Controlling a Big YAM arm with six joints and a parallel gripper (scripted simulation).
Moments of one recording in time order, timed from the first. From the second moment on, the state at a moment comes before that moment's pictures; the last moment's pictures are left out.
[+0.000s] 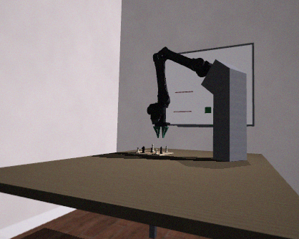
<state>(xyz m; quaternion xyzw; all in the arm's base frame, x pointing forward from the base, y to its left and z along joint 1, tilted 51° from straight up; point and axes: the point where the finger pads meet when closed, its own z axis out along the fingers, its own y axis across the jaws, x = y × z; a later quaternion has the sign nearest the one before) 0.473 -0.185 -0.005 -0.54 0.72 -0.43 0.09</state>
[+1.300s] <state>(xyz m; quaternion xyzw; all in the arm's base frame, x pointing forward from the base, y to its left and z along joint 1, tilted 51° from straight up) 0.458 -0.173 0.010 -0.54 0.72 -0.43 0.09</state>
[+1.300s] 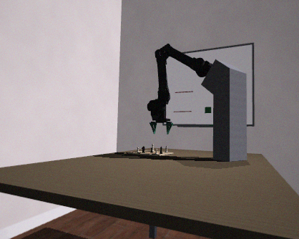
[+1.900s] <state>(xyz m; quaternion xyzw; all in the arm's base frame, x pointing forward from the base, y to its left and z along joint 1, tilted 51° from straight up) 0.422 -0.139 0.051 -0.54 0.72 -0.43 0.10</state>
